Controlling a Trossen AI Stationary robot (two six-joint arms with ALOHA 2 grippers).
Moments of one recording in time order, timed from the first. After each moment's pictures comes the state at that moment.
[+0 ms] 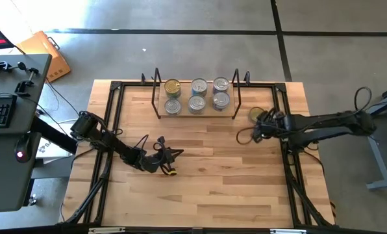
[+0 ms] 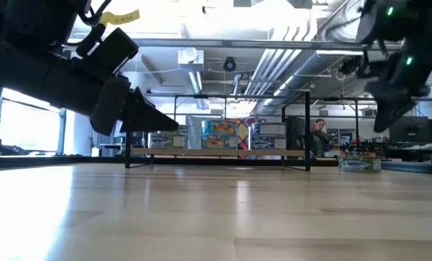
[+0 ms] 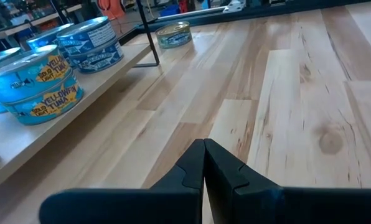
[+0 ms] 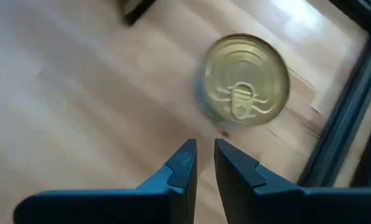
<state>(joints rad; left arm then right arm) -0.44 1.81 0.47 0.92 -0.85 -0.08 -0.01 0.92 0.58 -1.00 0.52 0.80</state>
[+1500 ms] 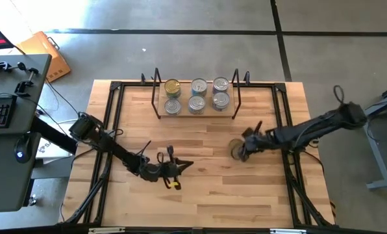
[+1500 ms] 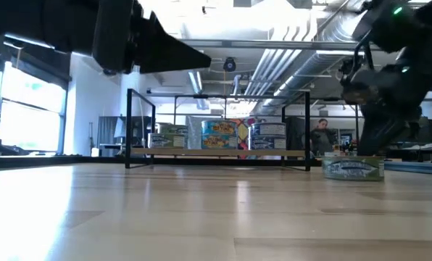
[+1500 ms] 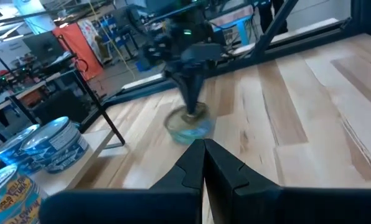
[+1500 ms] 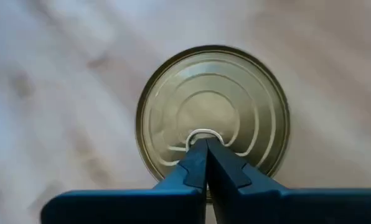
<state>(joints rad) -0.52 1.81 0.68 0.94 -0.81 0.24 0.16 1.14 0.41 -0.37 0.16 1.00</state>
